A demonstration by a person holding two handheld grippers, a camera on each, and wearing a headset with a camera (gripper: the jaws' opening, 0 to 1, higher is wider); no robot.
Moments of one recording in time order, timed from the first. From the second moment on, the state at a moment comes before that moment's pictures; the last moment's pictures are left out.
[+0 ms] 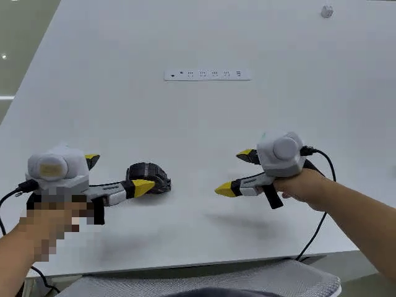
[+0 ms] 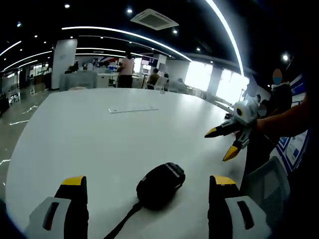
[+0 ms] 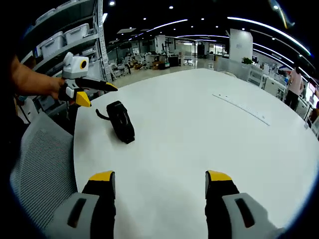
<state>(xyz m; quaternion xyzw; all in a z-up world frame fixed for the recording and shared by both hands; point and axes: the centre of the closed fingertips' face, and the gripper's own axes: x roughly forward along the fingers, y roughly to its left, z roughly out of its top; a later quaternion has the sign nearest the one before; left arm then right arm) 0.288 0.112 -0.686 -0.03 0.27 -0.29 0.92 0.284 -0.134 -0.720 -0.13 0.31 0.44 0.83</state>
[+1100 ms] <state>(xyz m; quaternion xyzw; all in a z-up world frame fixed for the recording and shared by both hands) 0.202 0.203 -0.651 -0.01 0.27 -0.27 0.92 0.184 -0.269 -0.675 -0.14 0.29 0.34 0.88</state>
